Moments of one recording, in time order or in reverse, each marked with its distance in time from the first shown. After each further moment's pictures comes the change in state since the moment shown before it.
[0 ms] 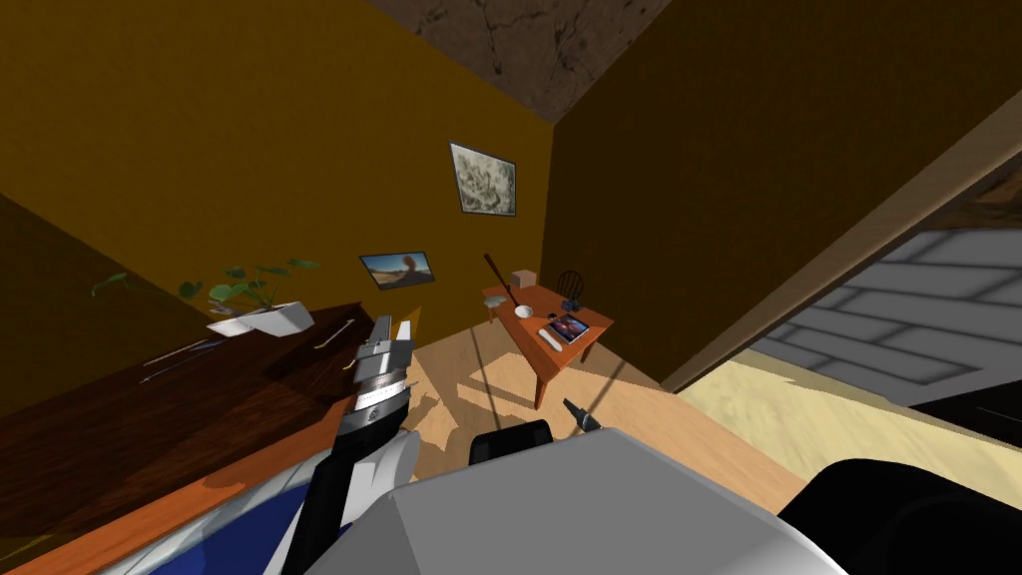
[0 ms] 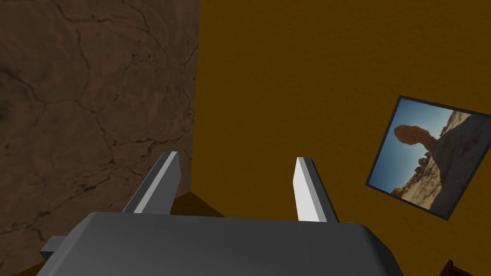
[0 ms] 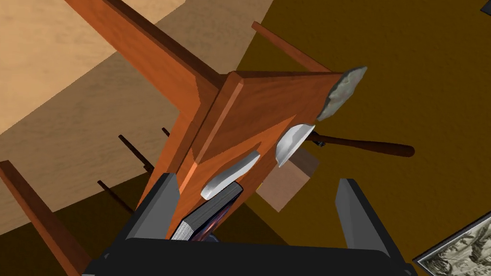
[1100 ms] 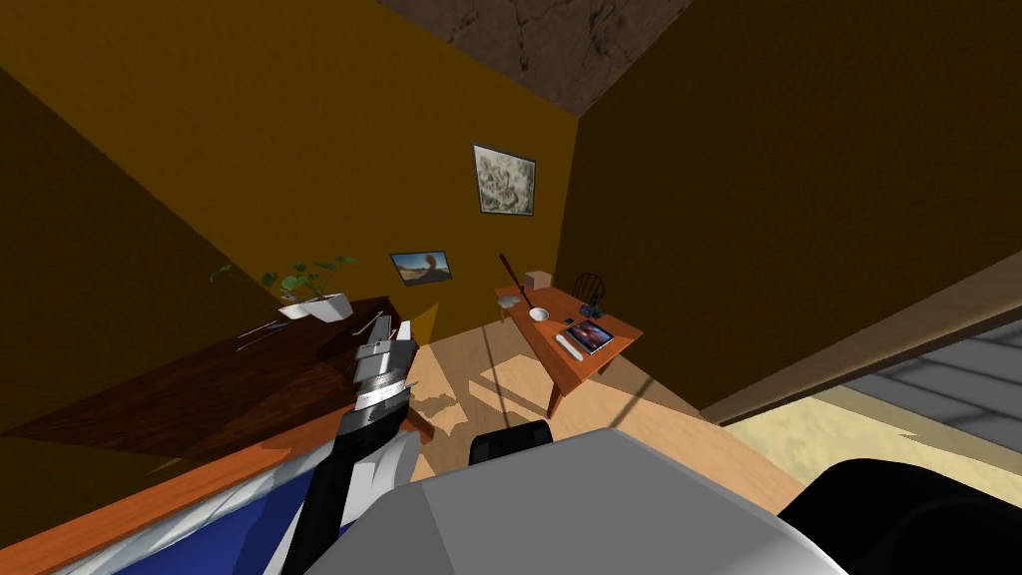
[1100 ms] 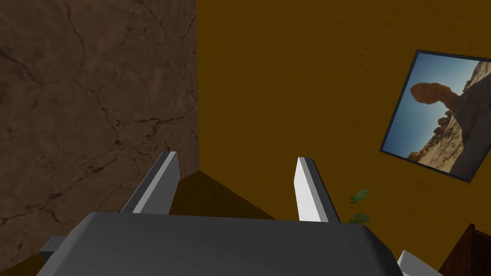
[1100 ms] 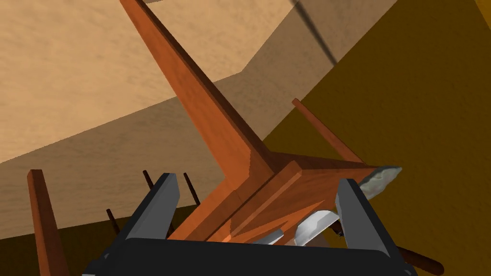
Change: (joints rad) left arm 0.000 0.000 0.000 0.000 0.000 0.000 0.000; right arm -0.031 -0.112 0.131 0.251 0.005 -0.015 0.016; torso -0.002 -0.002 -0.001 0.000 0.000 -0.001
